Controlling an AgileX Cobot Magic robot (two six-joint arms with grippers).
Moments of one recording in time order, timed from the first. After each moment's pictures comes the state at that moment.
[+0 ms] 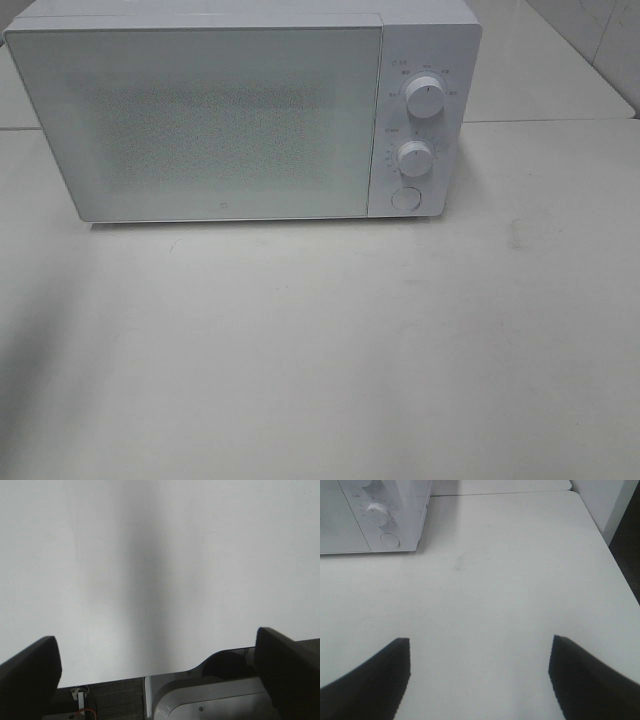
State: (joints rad) left arm 0.08 1.17 -1.01 -0.21 1.21 0.17; right arm 0.15 0.00 -0.51 -0.08 1.00 0.17
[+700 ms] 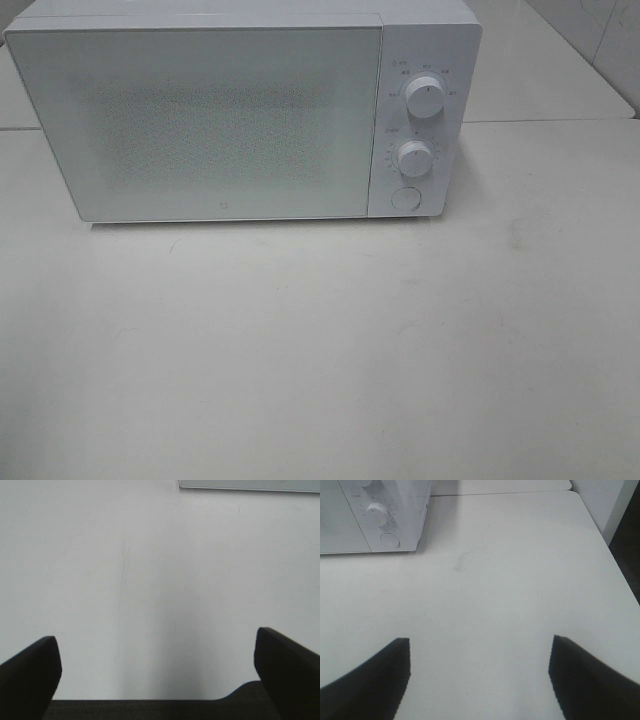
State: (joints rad) left arm 0.09 0.43 -0.62 -0.11 1.08 0.08; right arm 0.15 0.00 -0.51 -0.08 1.00 0.17
